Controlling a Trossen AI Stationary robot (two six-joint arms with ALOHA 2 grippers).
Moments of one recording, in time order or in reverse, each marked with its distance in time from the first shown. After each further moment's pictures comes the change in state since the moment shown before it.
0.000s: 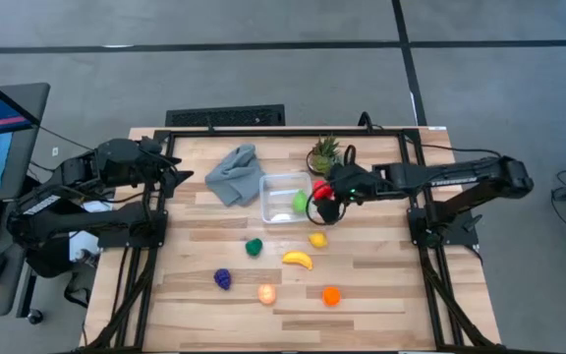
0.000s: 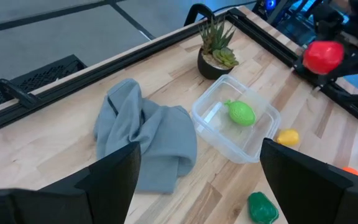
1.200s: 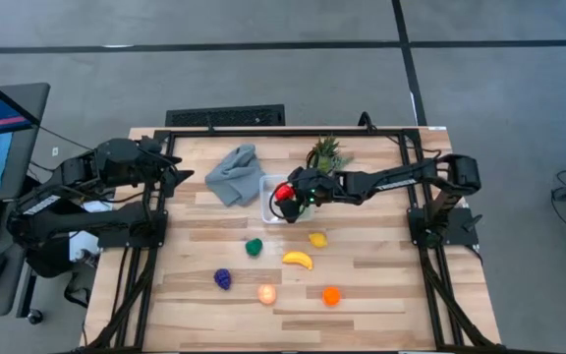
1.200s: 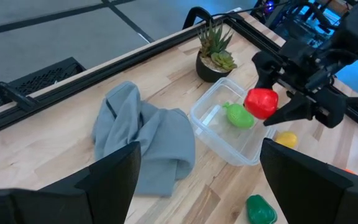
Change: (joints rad) left arm 0.000 0.000 0.000 0.012 -0.001 -0.001; right arm -0.085 0.420 0.000 0.554 -0.104 -0.020
